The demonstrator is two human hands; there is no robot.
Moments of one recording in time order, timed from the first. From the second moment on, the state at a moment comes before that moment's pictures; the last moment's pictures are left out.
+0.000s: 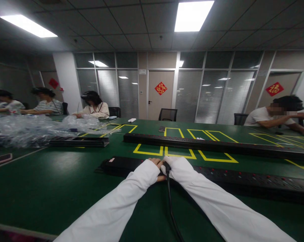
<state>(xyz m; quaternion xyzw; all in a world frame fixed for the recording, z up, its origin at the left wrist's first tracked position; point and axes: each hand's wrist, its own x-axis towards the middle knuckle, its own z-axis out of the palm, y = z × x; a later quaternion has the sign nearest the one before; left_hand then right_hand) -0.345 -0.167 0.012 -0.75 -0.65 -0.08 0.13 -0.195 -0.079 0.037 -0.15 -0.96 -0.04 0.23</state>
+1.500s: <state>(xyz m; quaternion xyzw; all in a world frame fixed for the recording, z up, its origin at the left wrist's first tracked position) -0.355 -0.171 0.008 -0.74 -0.65 -0.07 0.16 -0.191 -0.068 0.040 -0.27 -0.86 0.20 0.39</state>
